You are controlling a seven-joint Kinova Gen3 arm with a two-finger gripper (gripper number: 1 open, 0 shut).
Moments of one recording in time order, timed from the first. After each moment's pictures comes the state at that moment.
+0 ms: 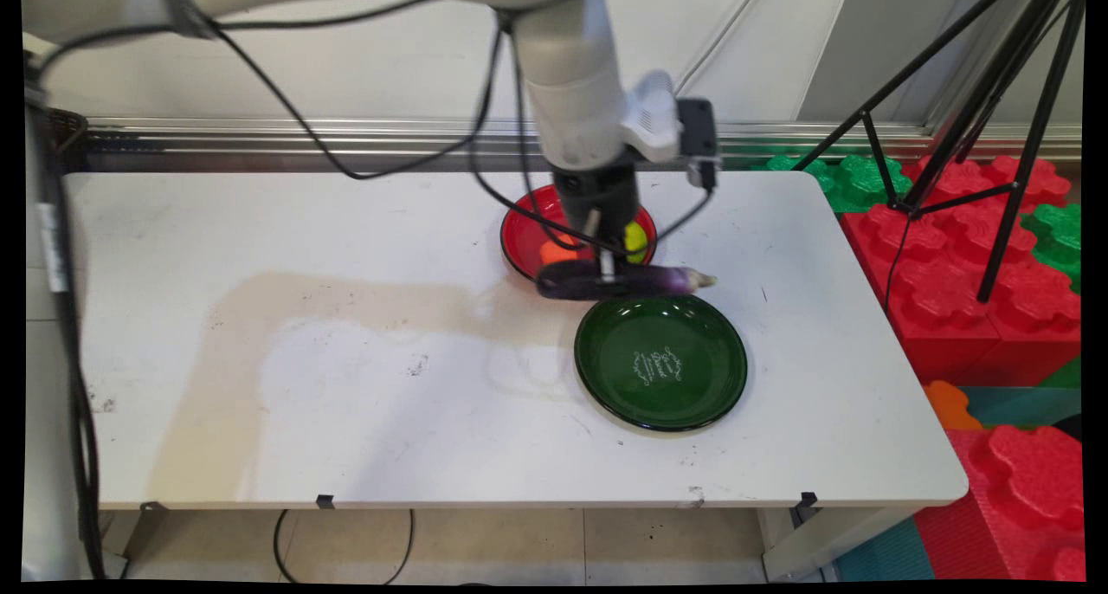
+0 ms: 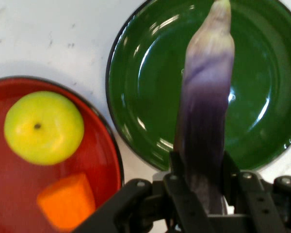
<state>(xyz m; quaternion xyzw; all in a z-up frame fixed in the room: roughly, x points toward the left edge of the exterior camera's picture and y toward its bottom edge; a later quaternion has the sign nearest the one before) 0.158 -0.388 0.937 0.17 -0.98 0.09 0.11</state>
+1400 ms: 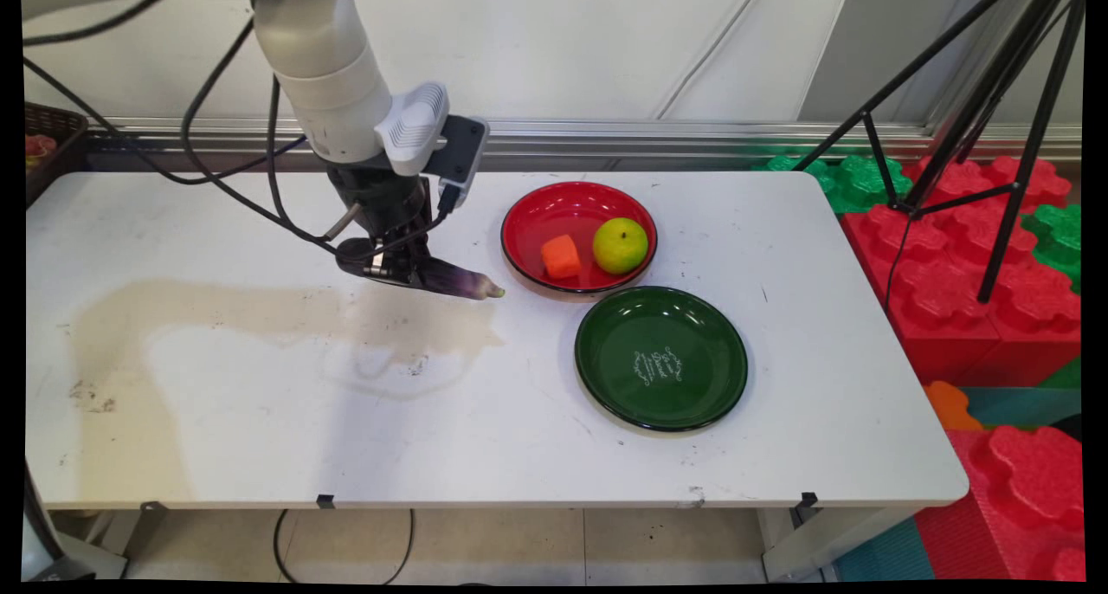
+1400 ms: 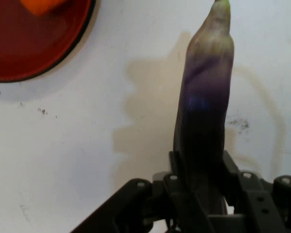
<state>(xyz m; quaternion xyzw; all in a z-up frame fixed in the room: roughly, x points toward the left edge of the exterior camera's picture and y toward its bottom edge) 0.323 -0.321 0.940 0.10 -0.99 0.10 -0.01</state>
